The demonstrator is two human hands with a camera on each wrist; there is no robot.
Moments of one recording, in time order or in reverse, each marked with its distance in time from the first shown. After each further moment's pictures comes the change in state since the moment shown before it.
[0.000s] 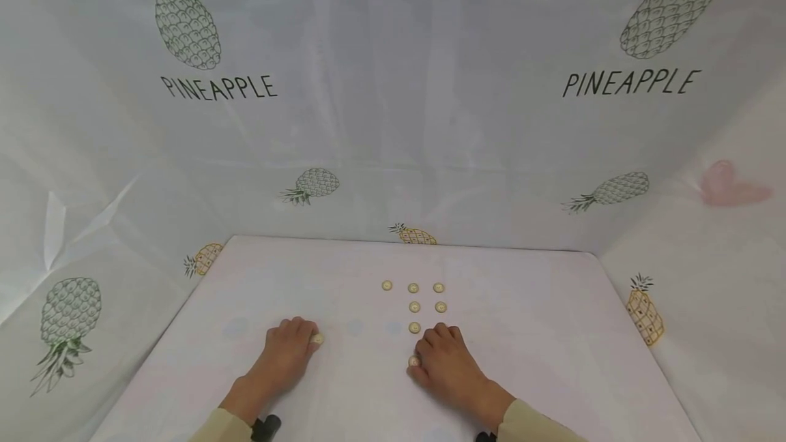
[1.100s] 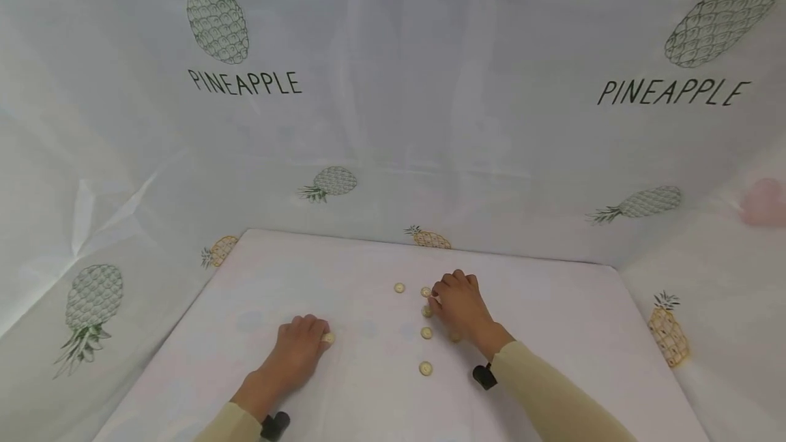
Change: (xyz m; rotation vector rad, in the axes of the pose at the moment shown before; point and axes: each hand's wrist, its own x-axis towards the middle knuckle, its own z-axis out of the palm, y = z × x) left_hand 0.000 -0.004 -0.002 -0.019 -0.021 -0.002; right_hand 0.092 0.058 -0.007 -0.003 0.020 0.139
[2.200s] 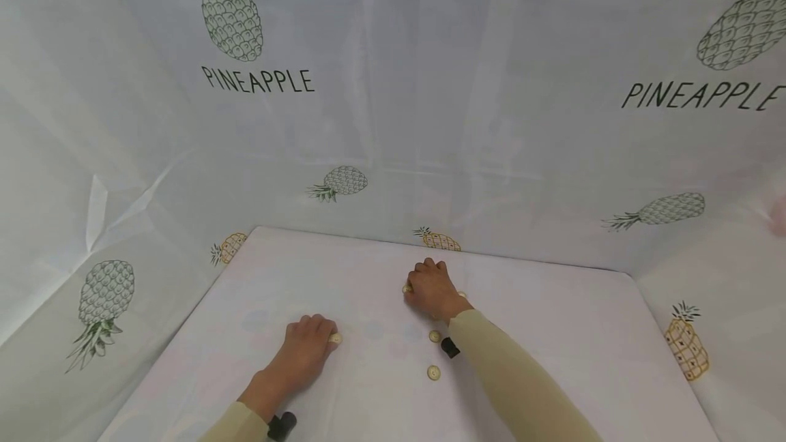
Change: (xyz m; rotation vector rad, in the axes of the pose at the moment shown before) left_hand -0.002 0.004 -0.009 -0.005 0.010 0.015; right_hand 0.078 -0.027 0.040 -0.015 -0.222 -0.073
